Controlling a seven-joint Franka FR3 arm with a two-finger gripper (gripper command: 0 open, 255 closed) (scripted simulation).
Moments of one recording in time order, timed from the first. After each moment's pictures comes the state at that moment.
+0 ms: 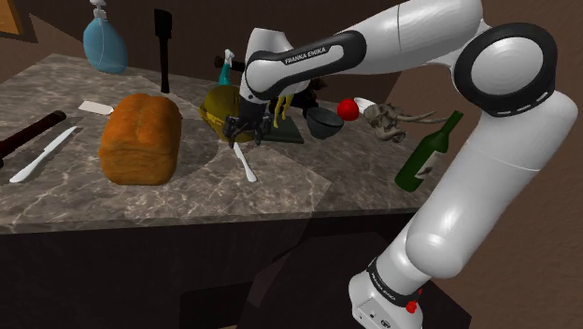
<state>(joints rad) 0.08 0.11 0.15 -2.08 0.01 2.19 0.38</state>
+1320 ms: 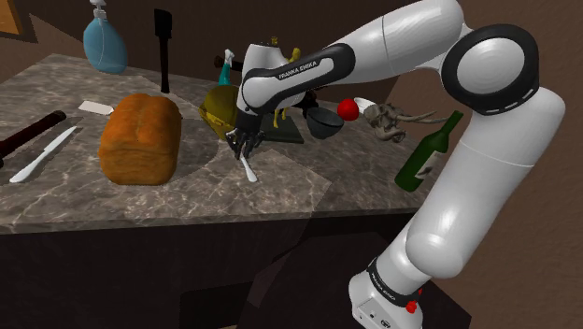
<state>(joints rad) 0.09 0.16 0.15 -2.11 0.00 2.27 0.38</state>
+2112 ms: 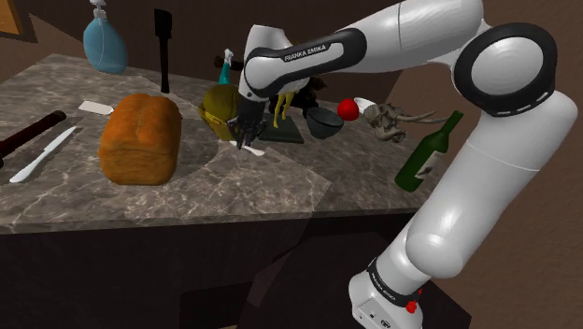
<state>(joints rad) 0.09 0.11 0.16 -2.06 0.01 2.17 0.38</state>
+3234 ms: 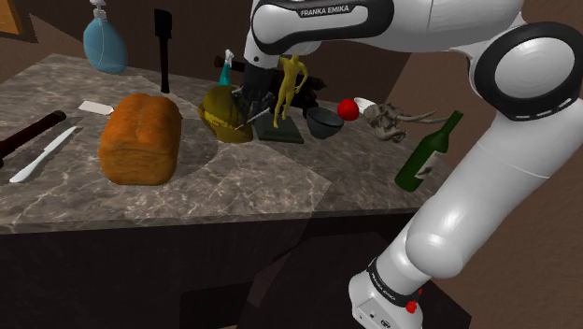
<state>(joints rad) 0.08 0.03 0.16 -1.92 0.02 1.95 0.38</state>
